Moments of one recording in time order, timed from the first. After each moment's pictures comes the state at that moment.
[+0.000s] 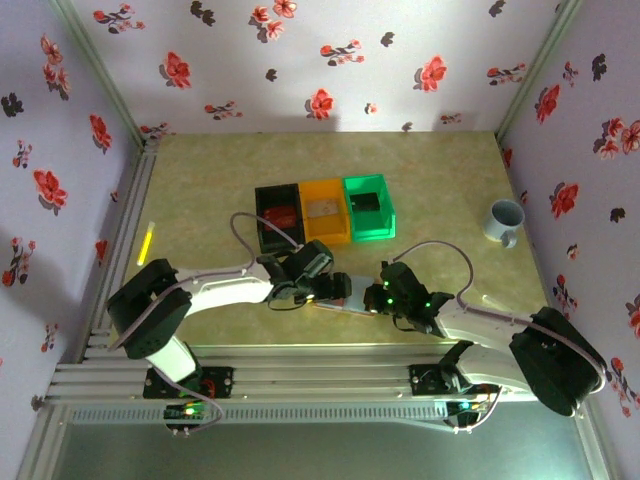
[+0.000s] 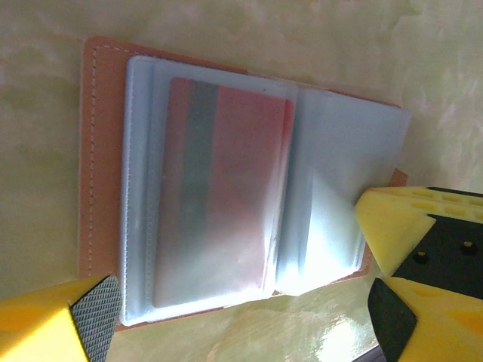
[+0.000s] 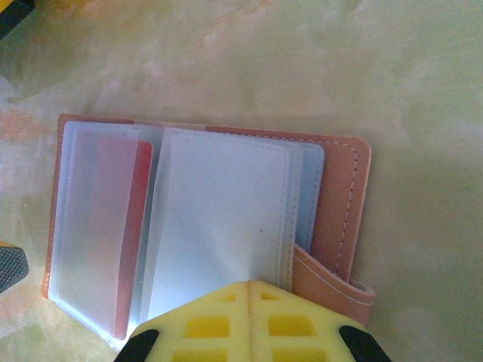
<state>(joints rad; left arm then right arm) -1.02 1.62 0.91 -0.27 0.09 -1.00 0.73 1.16 0.29 0.02 -0.07 0.85</state>
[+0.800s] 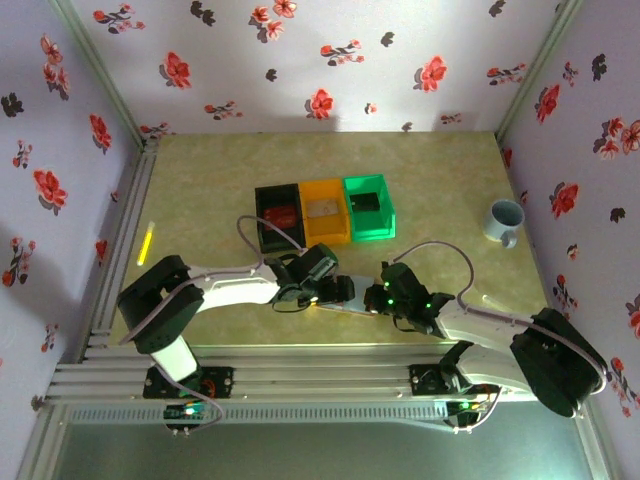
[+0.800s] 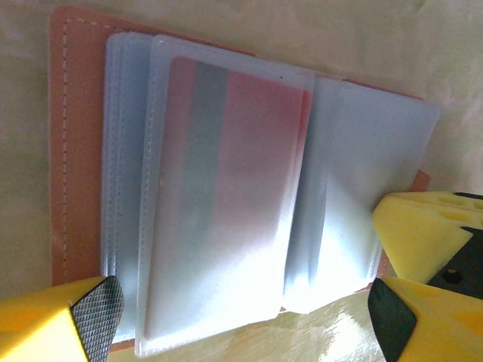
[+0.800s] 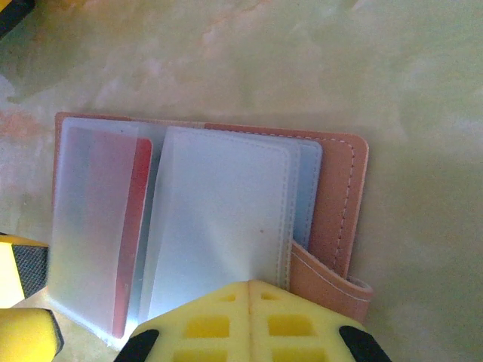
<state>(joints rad) -1.03 1.68 0.91 -0.23 0.09 -1.01 0.73 1.15 0.29 0.02 -0.07 0.85</state>
